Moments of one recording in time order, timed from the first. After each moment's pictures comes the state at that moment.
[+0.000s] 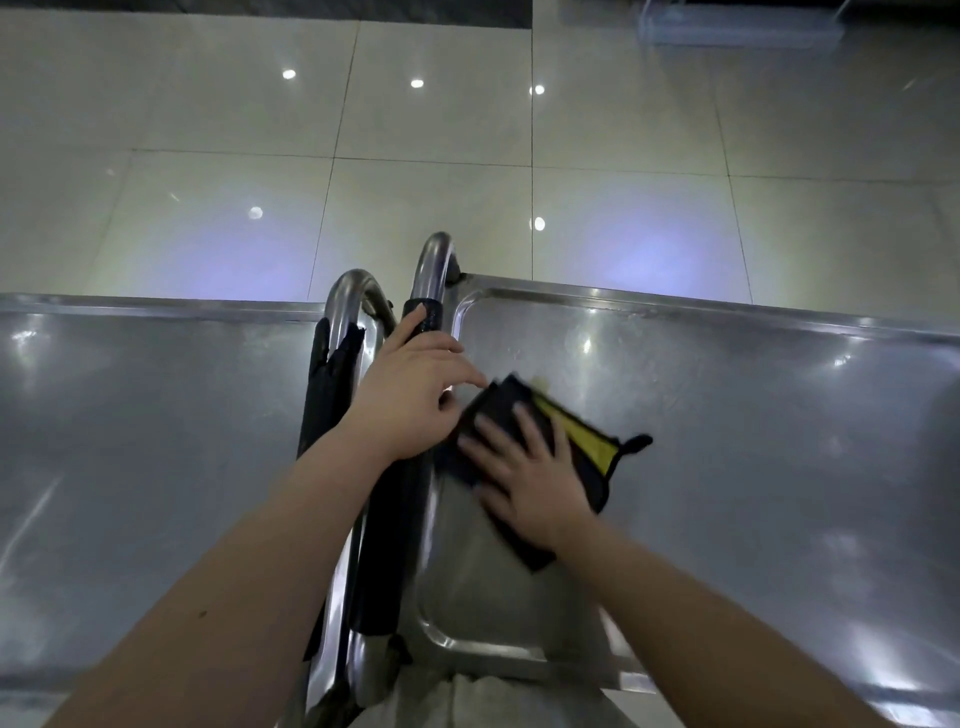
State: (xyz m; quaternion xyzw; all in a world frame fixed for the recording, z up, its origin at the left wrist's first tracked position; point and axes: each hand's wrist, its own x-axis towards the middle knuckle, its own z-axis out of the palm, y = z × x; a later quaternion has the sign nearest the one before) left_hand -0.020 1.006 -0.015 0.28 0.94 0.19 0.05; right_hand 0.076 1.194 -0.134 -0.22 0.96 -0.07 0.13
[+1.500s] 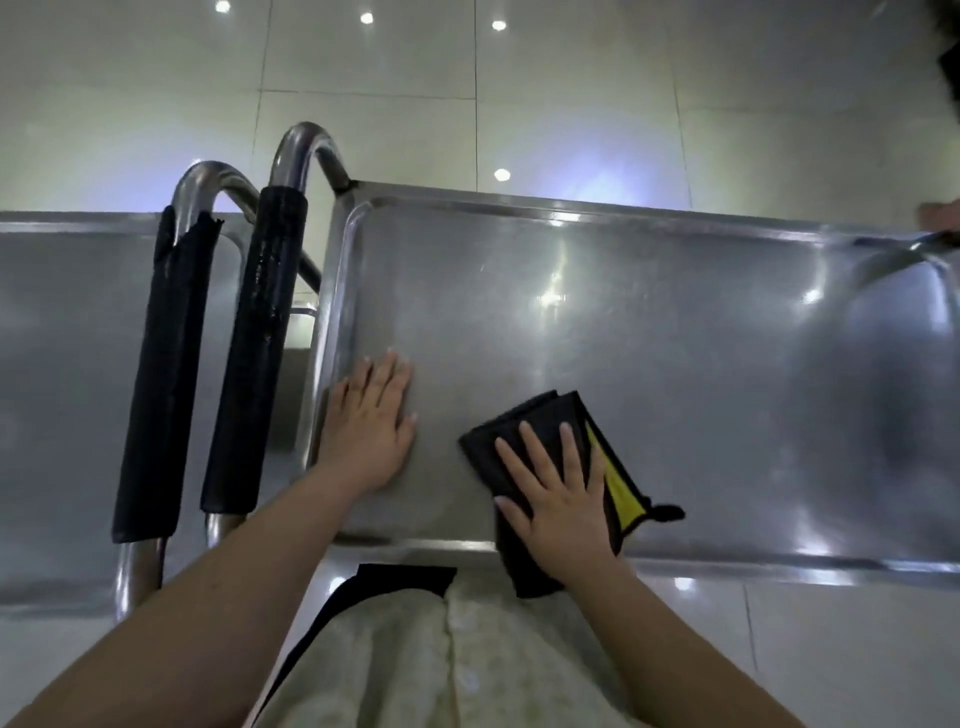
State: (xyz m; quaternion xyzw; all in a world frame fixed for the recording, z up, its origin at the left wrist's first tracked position) left_hand 0.119 1.074 -0.132 0.12 0.98 0.07 0.18; right_hand 0.242 1.314 -0.138 -0.05 0.98 -0.09 0.15
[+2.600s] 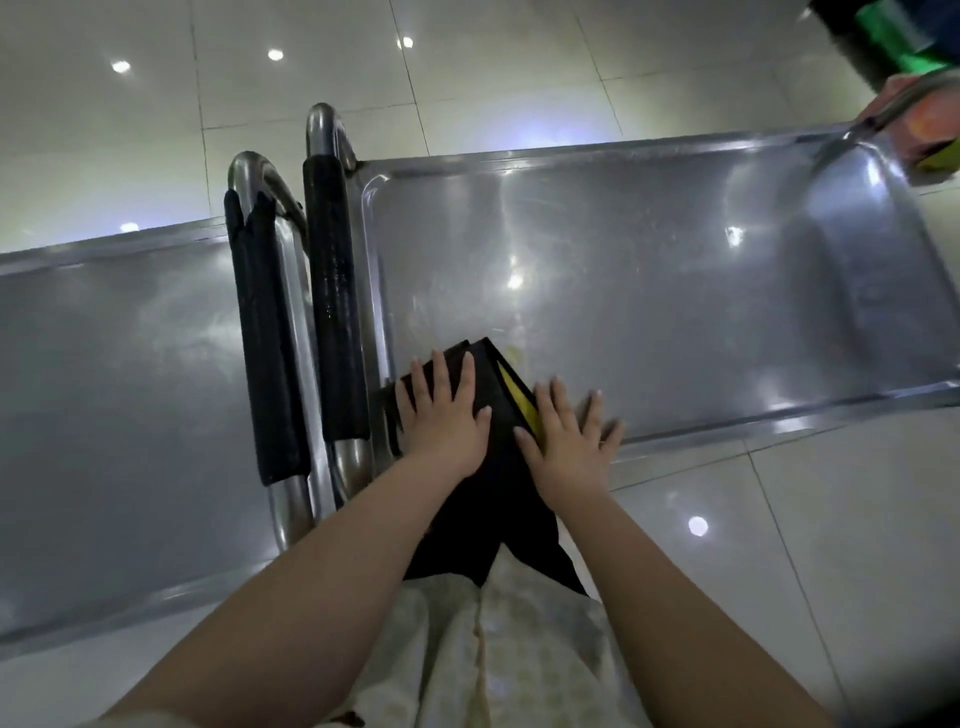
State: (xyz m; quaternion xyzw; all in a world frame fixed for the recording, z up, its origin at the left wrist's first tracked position) left_hand 0.179 1.060 -0.109 0.15 0.95 0.06 0.28; right_hand 0.270 1.195 -0.133 0.22 0.95 -0.13 0.19
